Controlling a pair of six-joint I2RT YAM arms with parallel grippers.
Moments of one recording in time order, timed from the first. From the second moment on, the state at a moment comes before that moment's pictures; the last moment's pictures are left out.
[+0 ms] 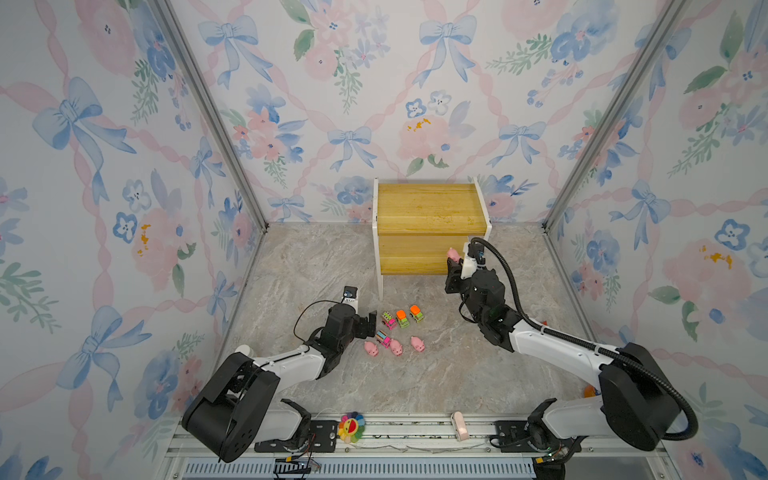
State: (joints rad) left arm -0.51 1.32 0.37 0.41 -0.18 -0.23; right arm 0.64 1.40 0.75 0.48 0.44 0.22
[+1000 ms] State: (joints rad) left arm -0.51 1.31 0.37 0.41 -0.18 -0.23; right arm 0.68 1.53 0.75 0.62 0.68 0.23
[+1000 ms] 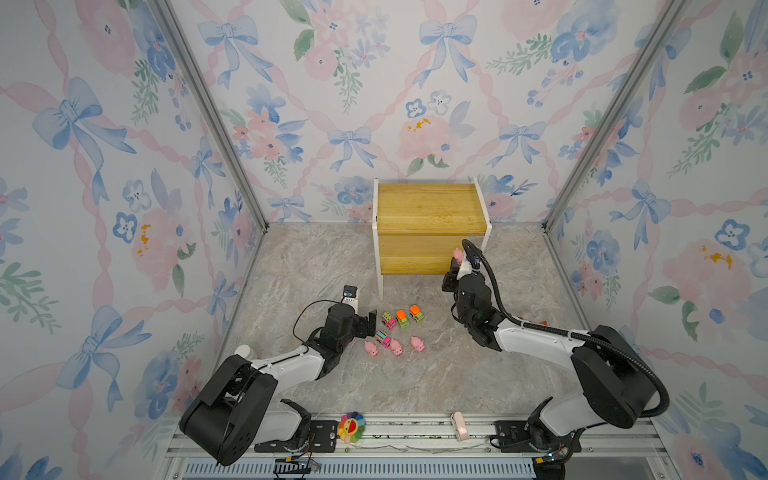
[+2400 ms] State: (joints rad) left arm -0.51 1.31 0.37 0.41 -0.18 -0.23; right arm 0.63 1.61 0.79 0.61 0.61 0.24
